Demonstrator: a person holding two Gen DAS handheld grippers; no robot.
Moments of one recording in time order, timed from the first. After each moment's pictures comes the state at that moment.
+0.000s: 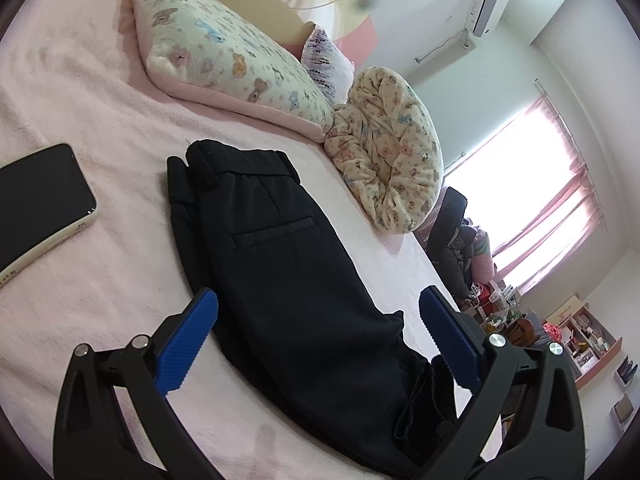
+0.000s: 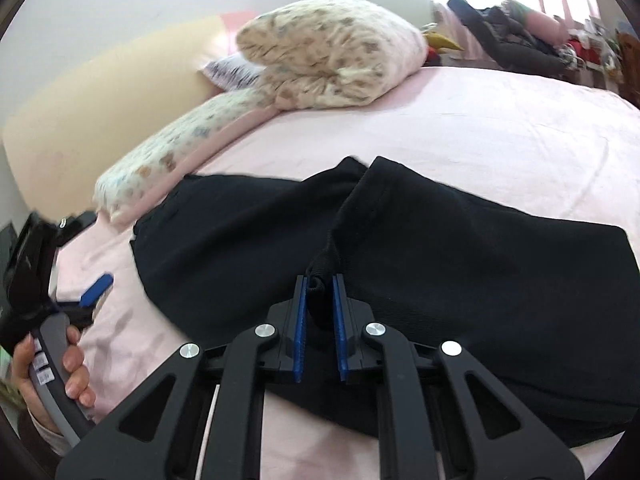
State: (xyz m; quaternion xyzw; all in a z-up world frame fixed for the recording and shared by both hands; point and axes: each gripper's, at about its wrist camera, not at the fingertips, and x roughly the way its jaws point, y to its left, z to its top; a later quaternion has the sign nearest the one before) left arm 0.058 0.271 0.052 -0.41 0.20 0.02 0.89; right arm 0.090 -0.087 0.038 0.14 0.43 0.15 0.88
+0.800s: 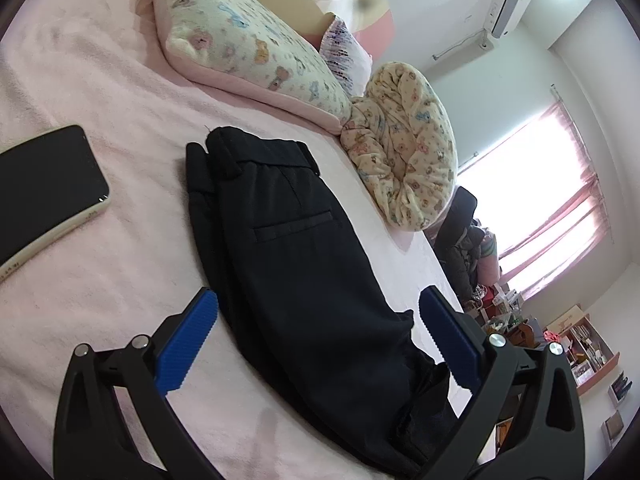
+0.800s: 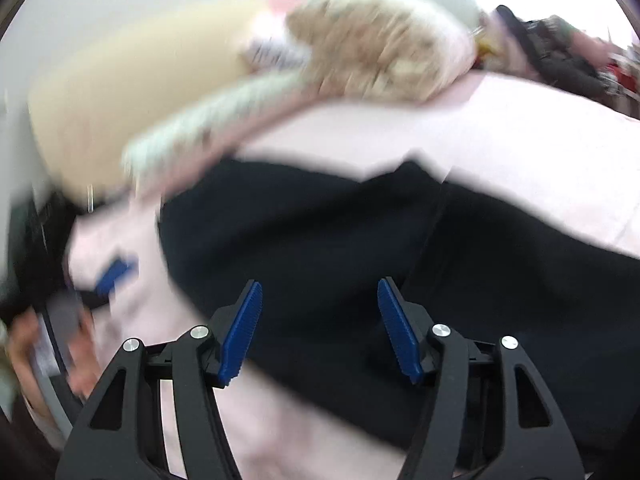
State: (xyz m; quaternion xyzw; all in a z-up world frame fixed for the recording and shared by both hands) left arm 0.061 0.284 0.042 -0.44 0.22 0.03 0.87; right arm 0.114 -0.057 0.049 0.14 0.40 0.20 0.88
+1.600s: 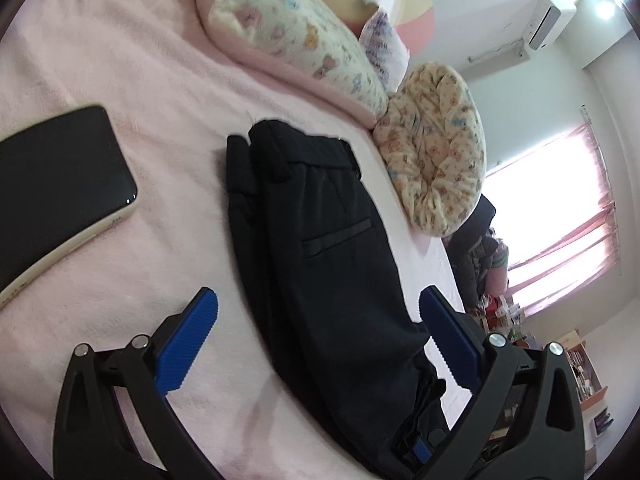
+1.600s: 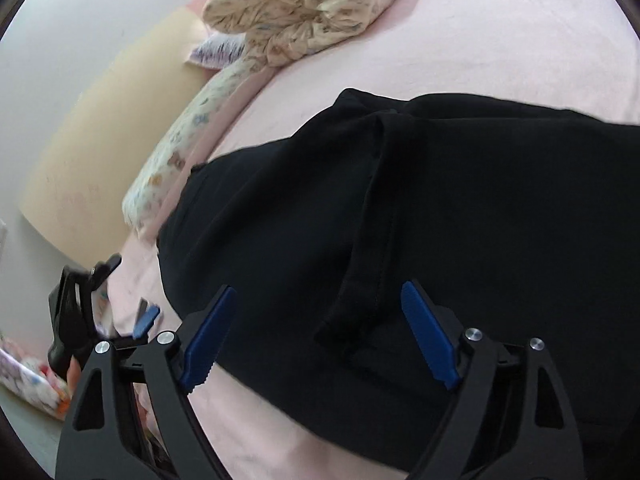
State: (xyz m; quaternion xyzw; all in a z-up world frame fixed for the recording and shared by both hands) left arm 0.073 0.320 0.024 -0.48 0.27 0.04 0.83; right arm 0.144 -0.099 -0.002 0.29 0.52 0.20 0.78
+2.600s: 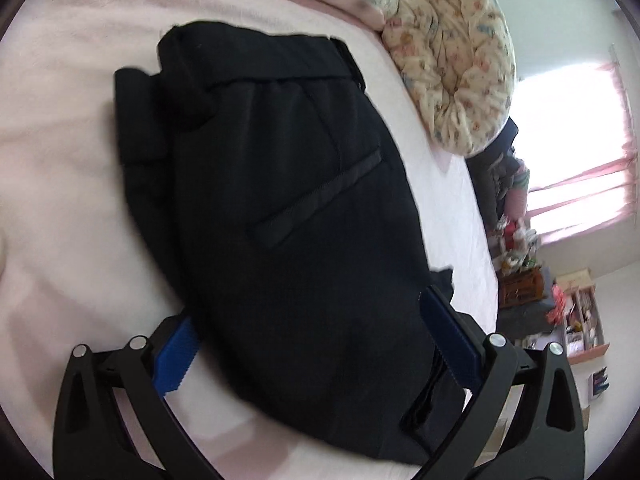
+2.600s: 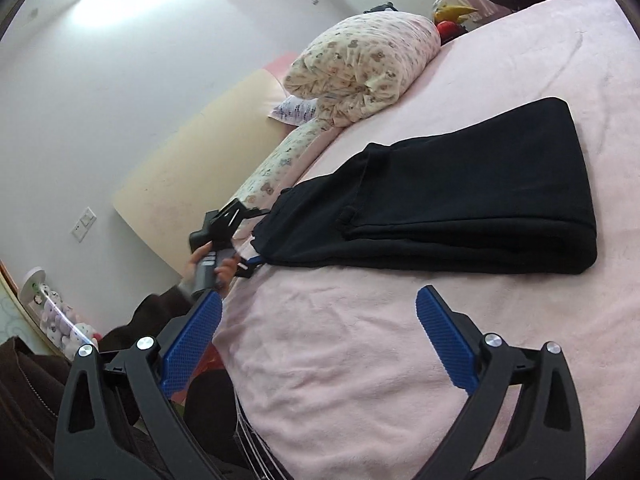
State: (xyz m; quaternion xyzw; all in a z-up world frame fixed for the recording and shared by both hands) left arm 0.164 0.314 0.008 -0.46 0.42 -0.01 0.78; right arm -0.046 -0.238 0.046 0.35 0.37 0.29 0.81
